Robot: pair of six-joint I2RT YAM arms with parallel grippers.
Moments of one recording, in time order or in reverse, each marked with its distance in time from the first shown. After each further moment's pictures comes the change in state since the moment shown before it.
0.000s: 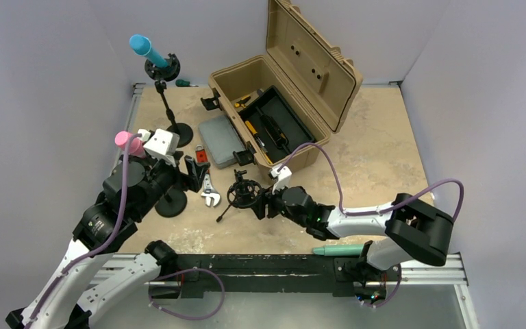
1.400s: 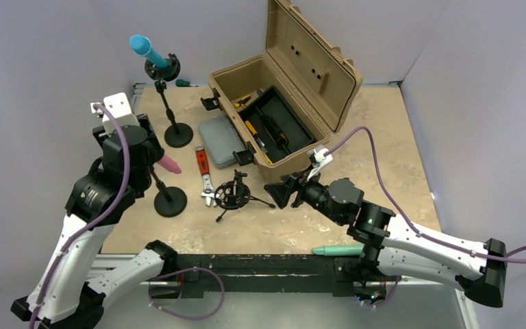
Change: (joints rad) left arm 0.097 0.237 0.343 -0.280 -0.726 -0.154; right arm 0.019 -0.613 0.148 -0.500 0.054 0.028
